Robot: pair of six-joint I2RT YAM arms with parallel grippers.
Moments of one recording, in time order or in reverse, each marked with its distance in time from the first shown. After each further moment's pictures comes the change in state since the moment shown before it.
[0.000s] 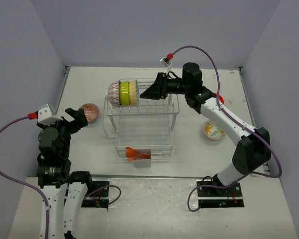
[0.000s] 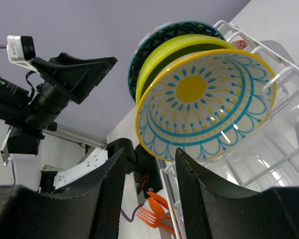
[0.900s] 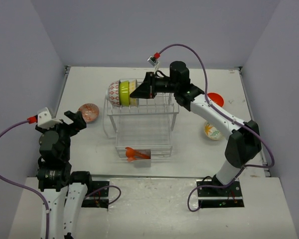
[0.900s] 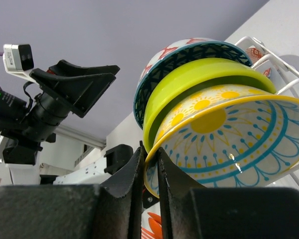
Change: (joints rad) left arm -0.035 -0.064 -0.044 -0.020 -0.089 0.033; right arm 0.092 0.125 0.129 0.001 0.045 -0.020
